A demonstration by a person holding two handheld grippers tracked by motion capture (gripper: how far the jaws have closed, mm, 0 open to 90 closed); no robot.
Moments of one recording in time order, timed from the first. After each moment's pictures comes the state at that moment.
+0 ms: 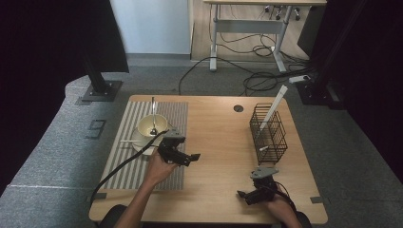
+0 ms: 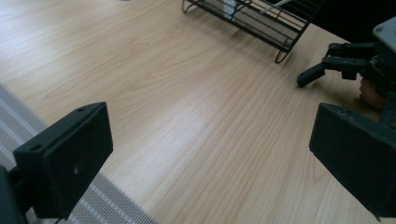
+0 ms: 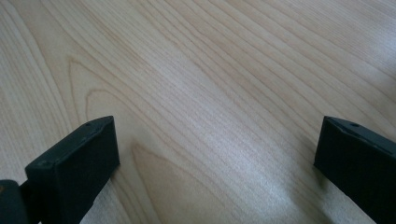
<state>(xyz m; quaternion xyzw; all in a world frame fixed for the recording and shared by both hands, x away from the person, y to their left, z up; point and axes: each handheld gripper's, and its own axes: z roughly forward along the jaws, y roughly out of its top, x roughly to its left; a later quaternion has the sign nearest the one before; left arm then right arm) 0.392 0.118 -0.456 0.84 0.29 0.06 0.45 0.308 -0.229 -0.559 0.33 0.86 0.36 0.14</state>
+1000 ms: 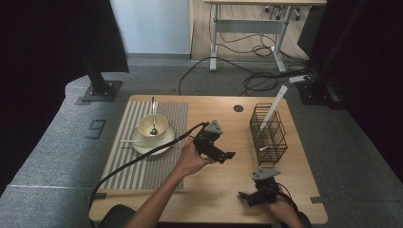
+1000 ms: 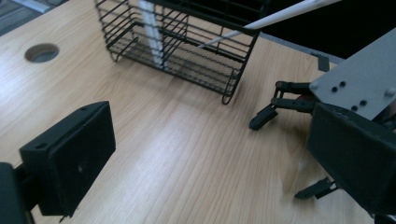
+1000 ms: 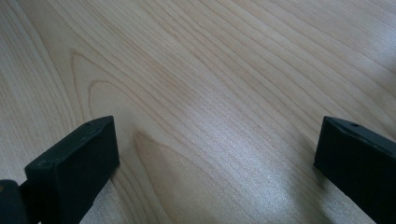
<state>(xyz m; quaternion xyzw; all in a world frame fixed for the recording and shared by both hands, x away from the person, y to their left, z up) 0.395 0.006 -0.418 0.87 0.19 0.05 0.44 0.304 -0.233 -0.559 0.33 0.86 0.36 0.14</state>
